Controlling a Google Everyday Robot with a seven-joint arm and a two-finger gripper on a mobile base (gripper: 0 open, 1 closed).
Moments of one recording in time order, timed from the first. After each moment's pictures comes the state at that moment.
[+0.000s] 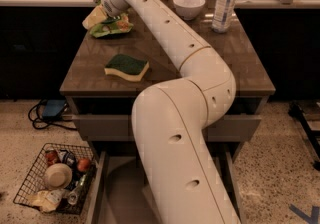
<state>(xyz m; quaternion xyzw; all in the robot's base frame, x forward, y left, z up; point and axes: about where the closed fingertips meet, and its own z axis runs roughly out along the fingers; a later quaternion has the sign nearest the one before) 0.911 0.177 0.874 -0.41 0.79 0.12 0.45</state>
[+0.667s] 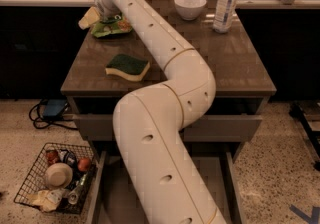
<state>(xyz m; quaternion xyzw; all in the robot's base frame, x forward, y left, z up) 0.927 0.190 0.859 -0.36 0.82 0.10 0.43</state>
